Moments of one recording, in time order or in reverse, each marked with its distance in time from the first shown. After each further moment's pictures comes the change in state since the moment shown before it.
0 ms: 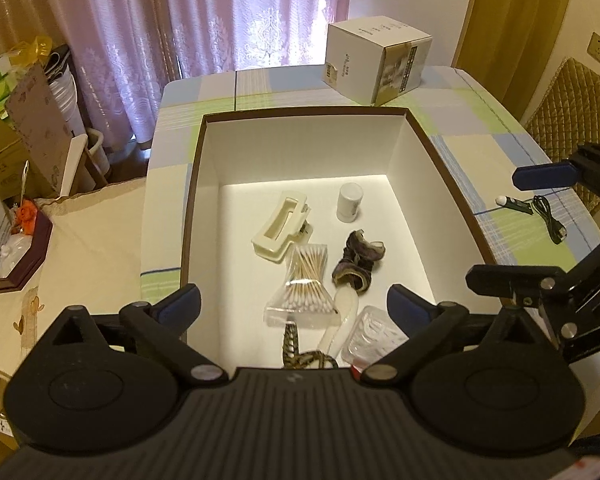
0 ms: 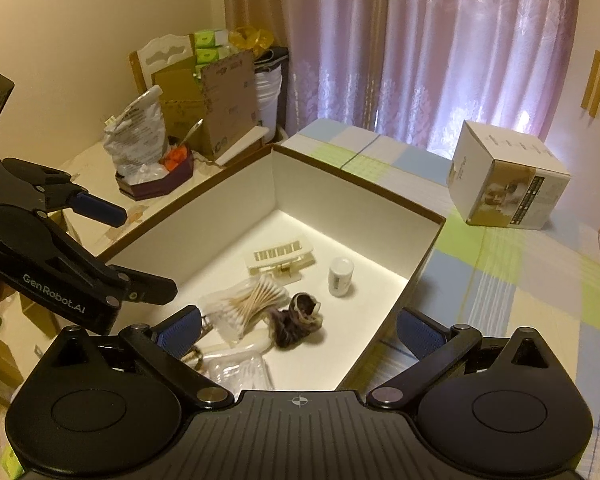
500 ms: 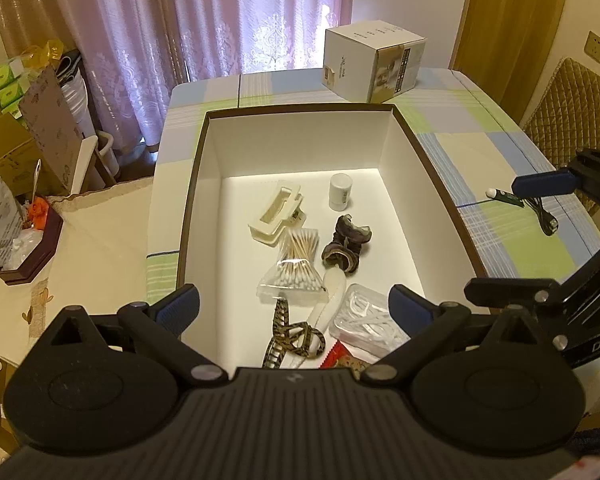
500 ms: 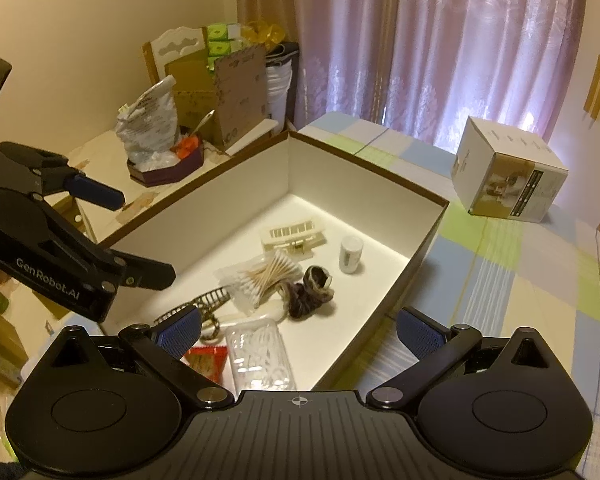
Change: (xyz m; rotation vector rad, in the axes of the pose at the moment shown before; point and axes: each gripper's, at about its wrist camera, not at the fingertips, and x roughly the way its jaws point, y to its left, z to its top) left arm -0.028 -0.018 -0.021 -0.005 -0.018 0.029; right arm -0.023 0.015 -0.024 -0.029 0.013 0.009
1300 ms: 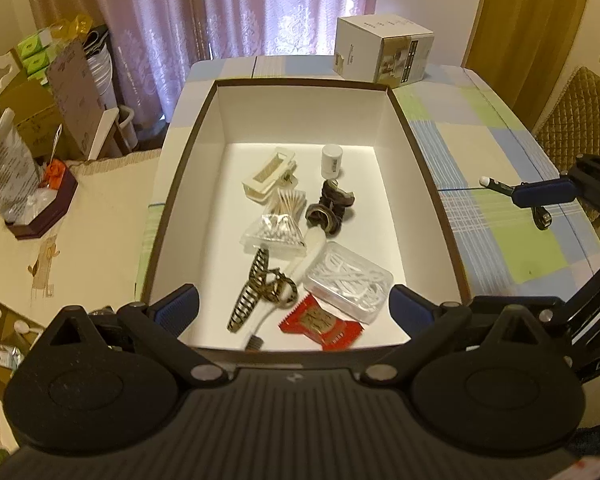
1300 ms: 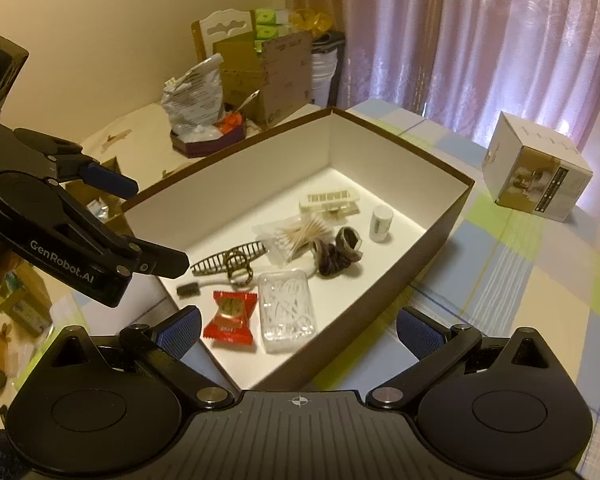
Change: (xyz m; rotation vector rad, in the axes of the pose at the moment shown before) left arm -0.026 -0.036 -0.038 -0.096 0.025 0.052; right arm -0.028 0.002 -0.036 -0.096 0.038 0.105
